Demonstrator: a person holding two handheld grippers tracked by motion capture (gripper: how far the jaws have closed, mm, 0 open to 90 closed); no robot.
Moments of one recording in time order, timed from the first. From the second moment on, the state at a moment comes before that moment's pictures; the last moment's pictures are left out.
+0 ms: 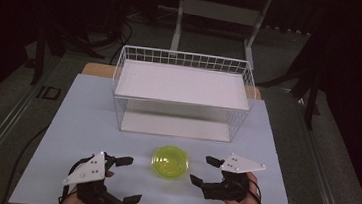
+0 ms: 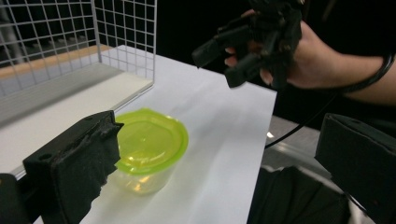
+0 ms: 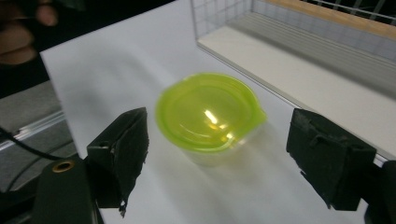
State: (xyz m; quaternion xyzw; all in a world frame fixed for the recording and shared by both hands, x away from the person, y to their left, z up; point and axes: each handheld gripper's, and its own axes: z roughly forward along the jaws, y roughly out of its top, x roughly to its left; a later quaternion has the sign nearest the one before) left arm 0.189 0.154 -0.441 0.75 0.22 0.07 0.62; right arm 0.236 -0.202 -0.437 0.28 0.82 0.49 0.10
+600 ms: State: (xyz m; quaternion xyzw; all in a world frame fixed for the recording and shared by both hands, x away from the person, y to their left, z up) left arm 0.232 0.130 -0.430 0.76 0.26 0.08 0.59; right arm 0.266 -0.193 -0.427 0.33 0.80 0.49 0.11
